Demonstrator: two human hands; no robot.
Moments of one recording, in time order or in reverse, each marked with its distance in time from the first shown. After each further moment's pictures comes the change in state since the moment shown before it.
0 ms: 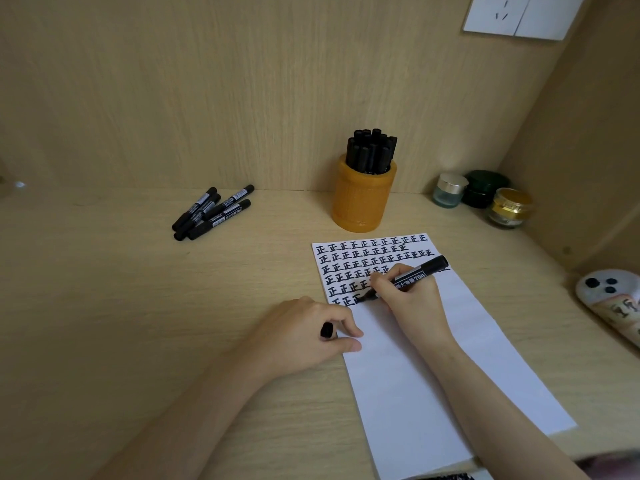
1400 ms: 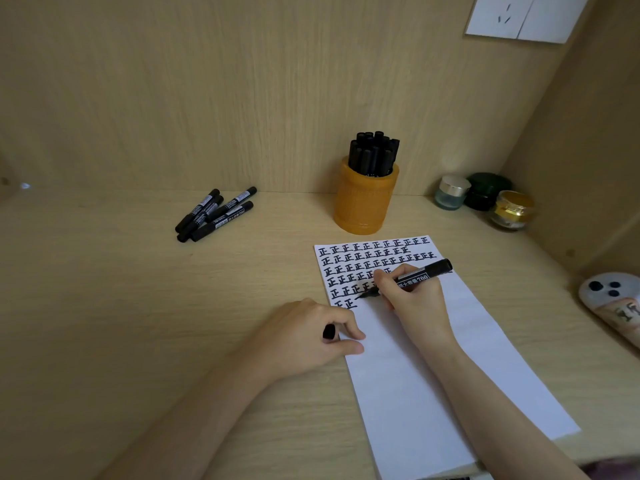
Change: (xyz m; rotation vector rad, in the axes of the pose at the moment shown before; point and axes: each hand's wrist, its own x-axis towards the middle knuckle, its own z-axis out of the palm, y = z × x) left_hand 0.000 -0.001 0.001 -0.014 0.021 0.003; right_hand 0.003 0.002 0.000 0.006 0.037 0.025
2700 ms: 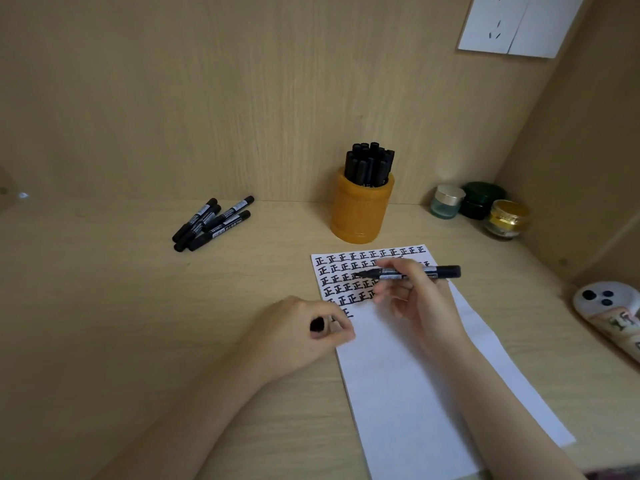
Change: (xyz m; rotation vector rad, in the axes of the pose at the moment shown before) left_hand 0.002 -0.006 -0.005 -0.076 0.174 0.027; right_hand 0.008 -0.020 -0.011 0.470 -0.123 0.142
